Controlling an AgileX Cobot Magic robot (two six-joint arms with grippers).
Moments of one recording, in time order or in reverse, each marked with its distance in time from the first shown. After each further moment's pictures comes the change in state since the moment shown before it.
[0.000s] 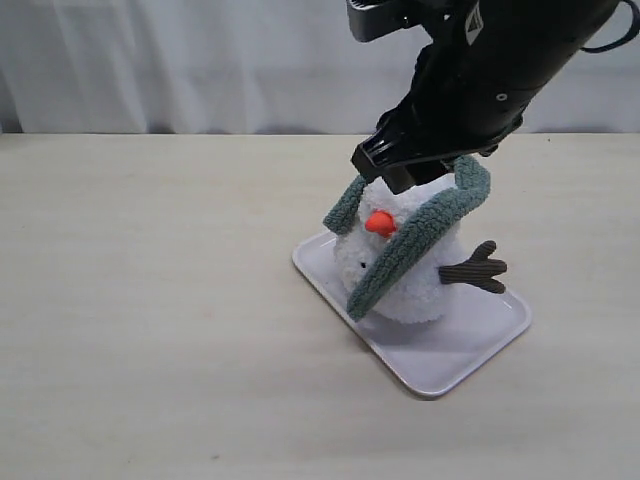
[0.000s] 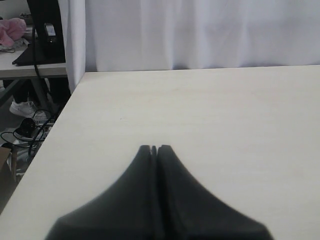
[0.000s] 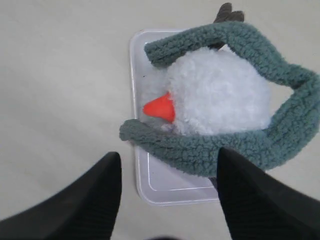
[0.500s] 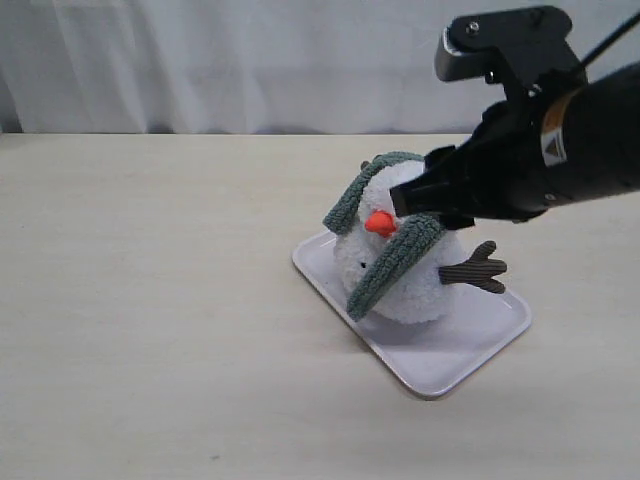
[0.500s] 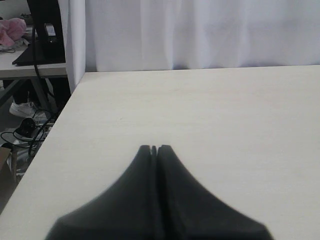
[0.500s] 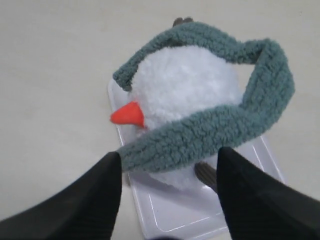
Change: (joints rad) left arm 0.000 0.000 0.000 0.000 0.000 0.000; right arm 0.000 -0.255 0.490 -0.220 -0.480 0.456
